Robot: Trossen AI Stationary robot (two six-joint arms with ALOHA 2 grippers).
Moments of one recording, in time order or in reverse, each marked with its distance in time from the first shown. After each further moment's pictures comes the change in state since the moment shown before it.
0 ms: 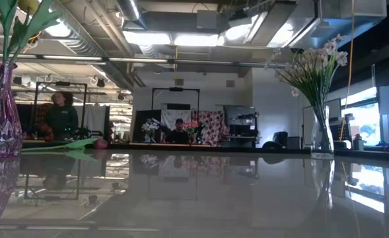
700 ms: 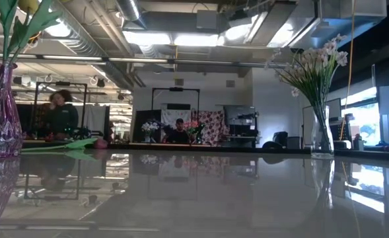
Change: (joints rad) left arm -0.182 0.000 0.000 -0.080 0.006 -0.008; right arm 0.303 0.022 -0.512 0.513 0.112 0.056
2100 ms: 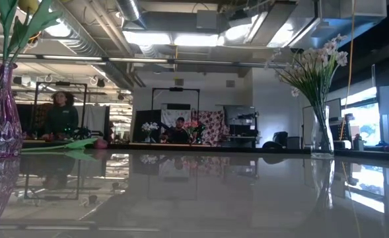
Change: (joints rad) left arm -0.027 0.012 0.000 -0.031 -0.005 0.009; right arm 0.110 -0.162 -0.237 -0.088 0.077 -0.274
